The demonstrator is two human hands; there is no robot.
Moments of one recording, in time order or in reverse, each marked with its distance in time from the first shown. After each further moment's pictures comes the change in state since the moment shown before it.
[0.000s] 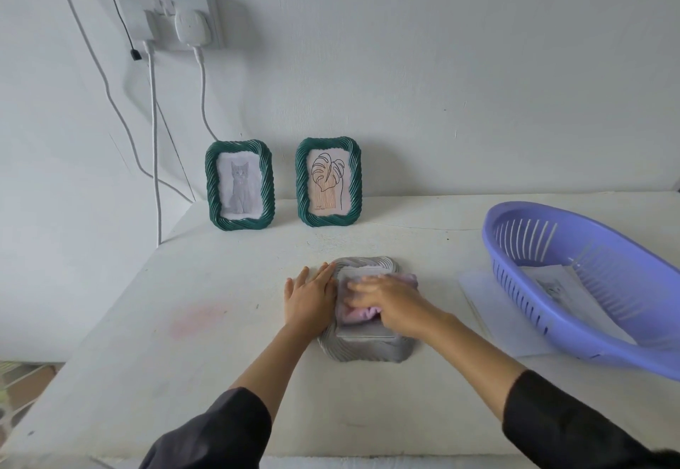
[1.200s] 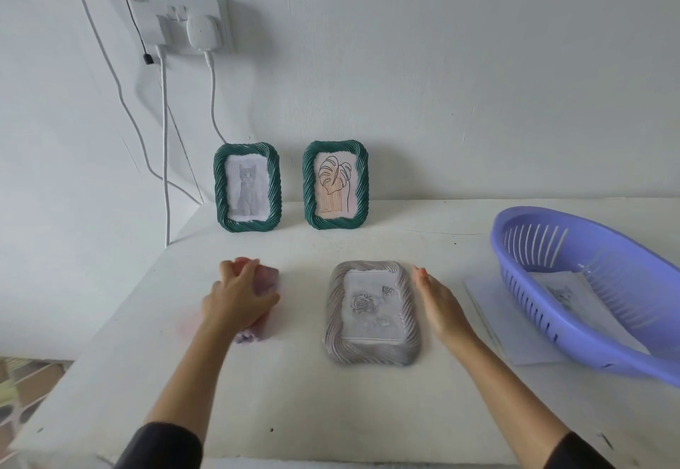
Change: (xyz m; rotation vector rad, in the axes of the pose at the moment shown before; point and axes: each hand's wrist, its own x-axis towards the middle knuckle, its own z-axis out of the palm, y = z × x) left_hand -0.021 -0.065 -0.083 0.113 0.073 -0.290; right_hand -0.032 0.005 0.001 0.886 0.436 0.666
